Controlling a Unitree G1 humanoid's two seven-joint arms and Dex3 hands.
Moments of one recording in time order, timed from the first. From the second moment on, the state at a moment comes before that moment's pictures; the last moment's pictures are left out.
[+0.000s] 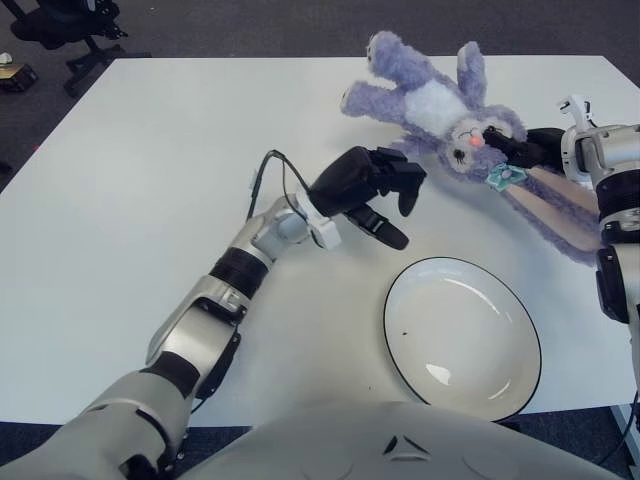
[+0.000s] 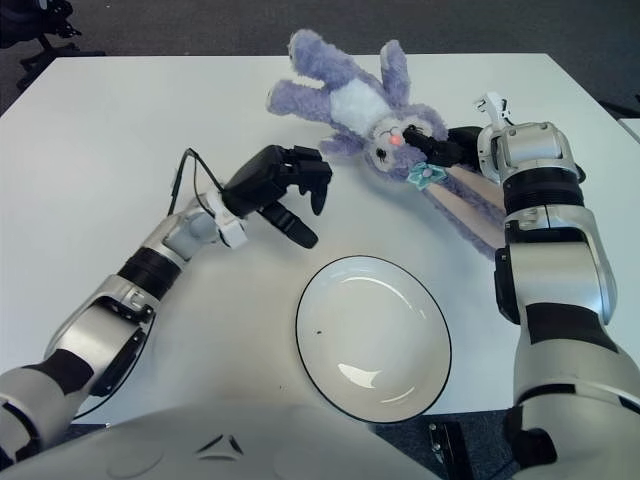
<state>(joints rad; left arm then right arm) -0.56 0.12 -0.44 0.43 0.54 -0.93 -0.01 -0.98 -0.66 0.15 0.84 0.01 0.75 0.87</state>
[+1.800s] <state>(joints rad) -0.82 0.10 -0.36 0.77 0.56 -1.02 0.24 -1.13 -0.63 0.15 1.03 -0.11 0.61 0.75</state>
